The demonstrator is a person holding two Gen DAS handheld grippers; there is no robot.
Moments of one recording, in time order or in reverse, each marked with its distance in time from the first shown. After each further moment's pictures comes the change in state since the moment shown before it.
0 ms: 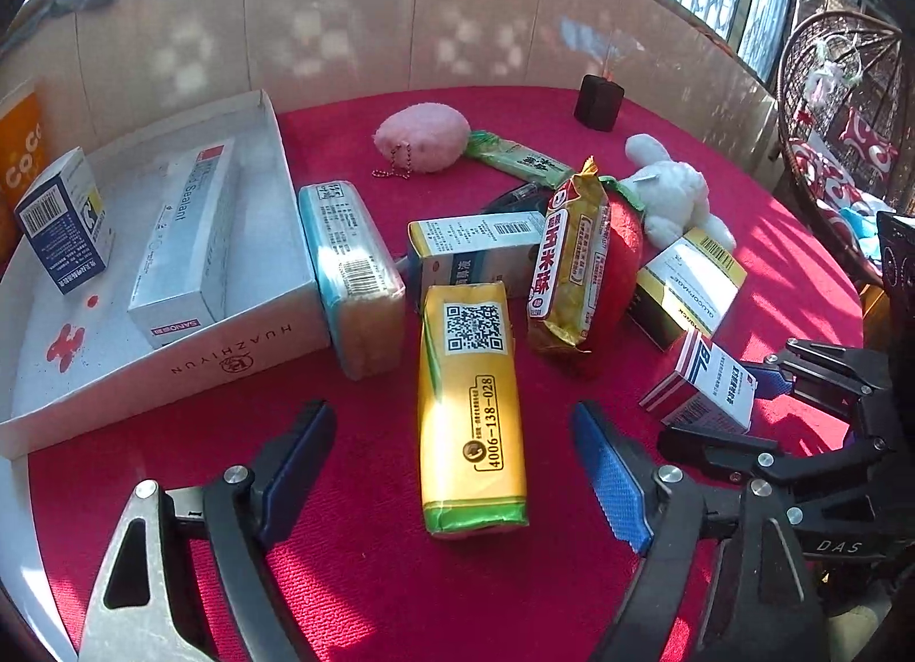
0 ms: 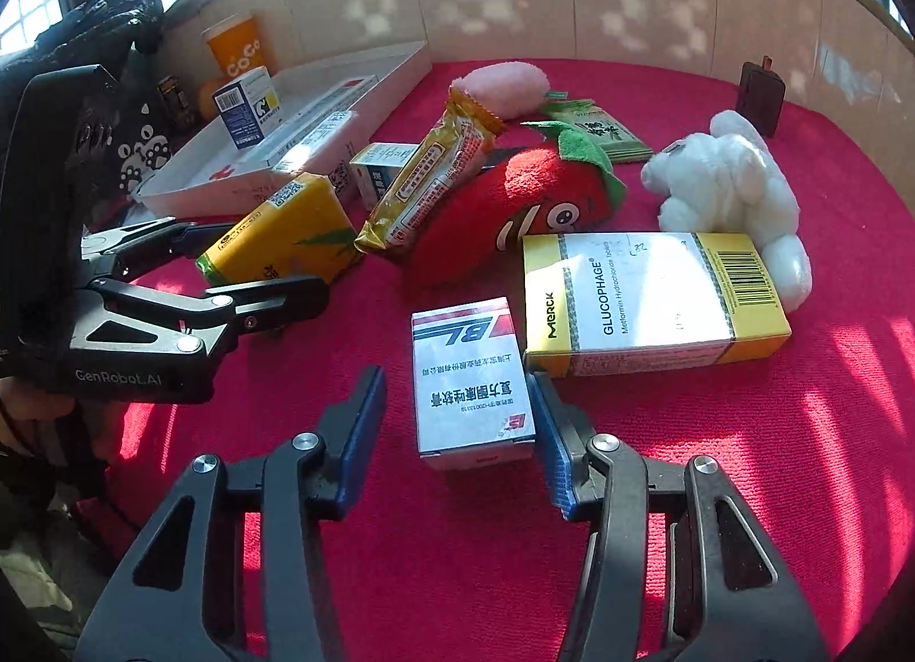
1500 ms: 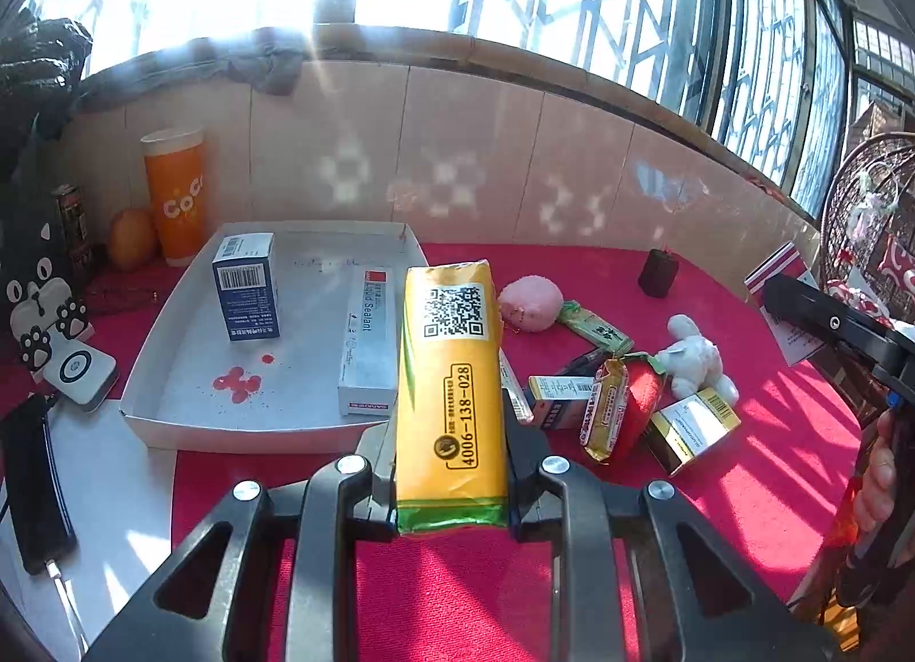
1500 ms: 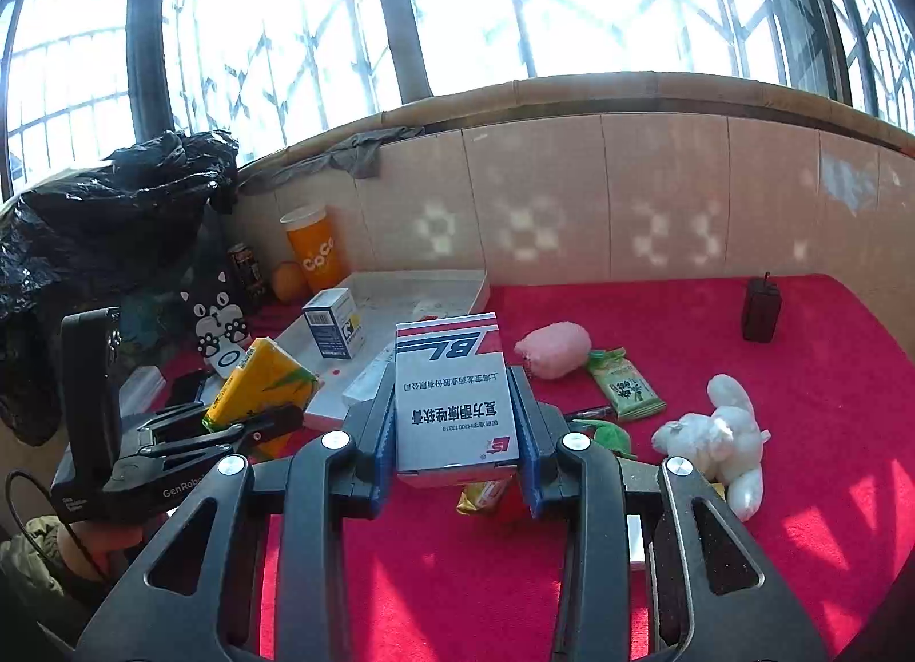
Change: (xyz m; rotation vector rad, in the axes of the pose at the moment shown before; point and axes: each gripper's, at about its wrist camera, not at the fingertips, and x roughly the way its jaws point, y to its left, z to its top) left arm -0.115 0.040 0.002 -0.186 -0.328 0.151; right arm -0.110 0.040 0.069 -0.032 -0.434 0.087
